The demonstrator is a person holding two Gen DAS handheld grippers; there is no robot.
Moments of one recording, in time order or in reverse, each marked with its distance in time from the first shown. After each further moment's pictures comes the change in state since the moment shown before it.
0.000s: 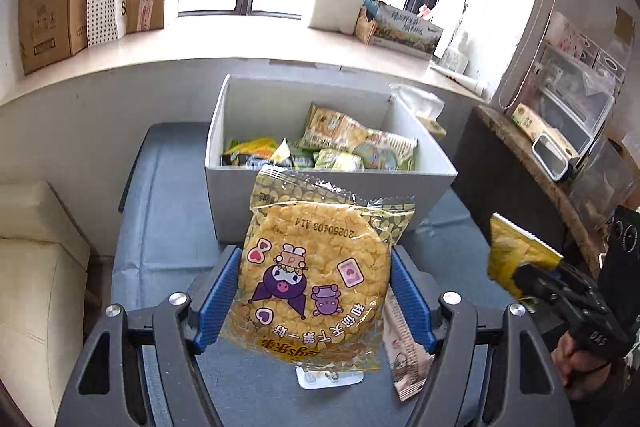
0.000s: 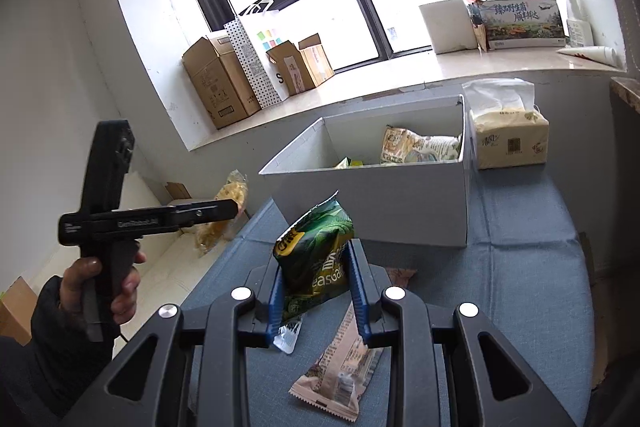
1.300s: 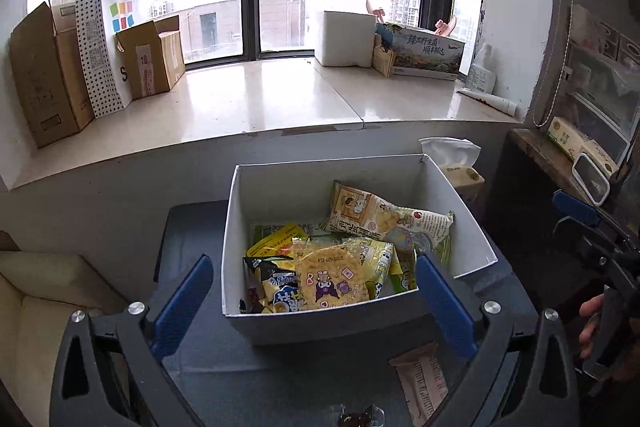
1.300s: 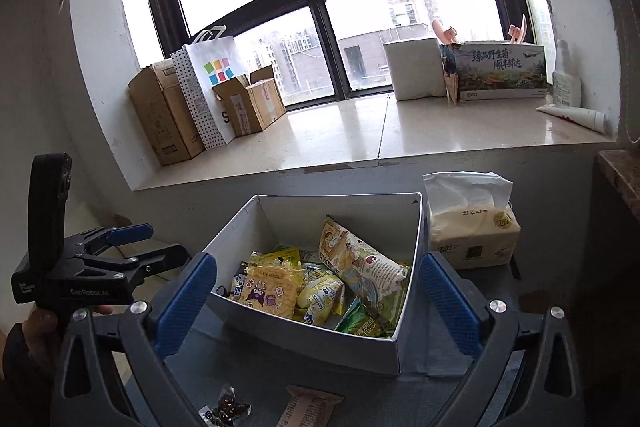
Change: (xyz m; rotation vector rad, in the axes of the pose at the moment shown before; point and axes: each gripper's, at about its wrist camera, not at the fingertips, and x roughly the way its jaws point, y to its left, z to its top) left arm 0.037 -0.021 0.086 0.116 -0.060 0.161; right arm 0.035 -0.037 0.118 -0.022 -0.056 -0.169
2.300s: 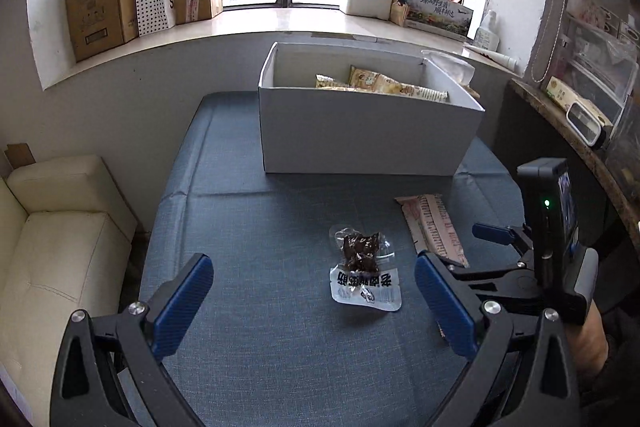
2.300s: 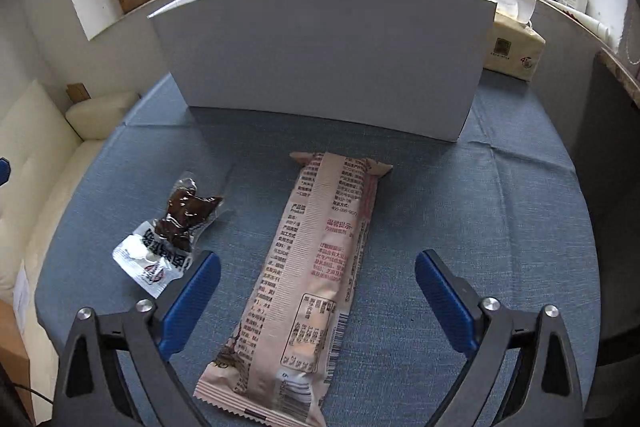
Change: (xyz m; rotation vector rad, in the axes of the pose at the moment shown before) left arm -0.057 -0.004 -0.180 -0.094 0.093 0.041; right arm 0.069 0.050 -0.189 -0.081 0.458 -0.200
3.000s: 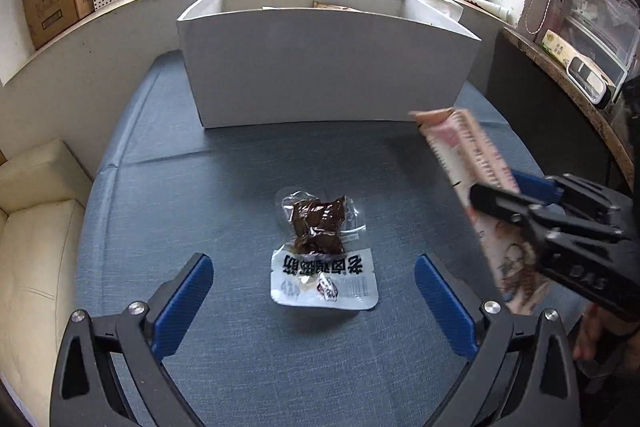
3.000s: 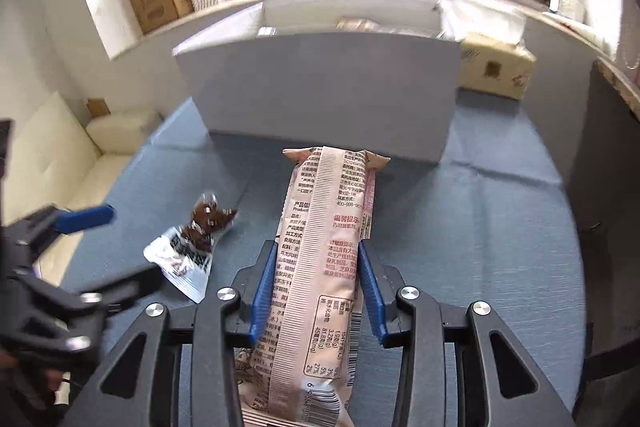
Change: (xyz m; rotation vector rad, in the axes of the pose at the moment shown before) left arm 0.077 -0.038 -0.008 0.055 0.158 -0.051; right arm -0.060 -0.029 -0.009 0.012 -0.114 0.081
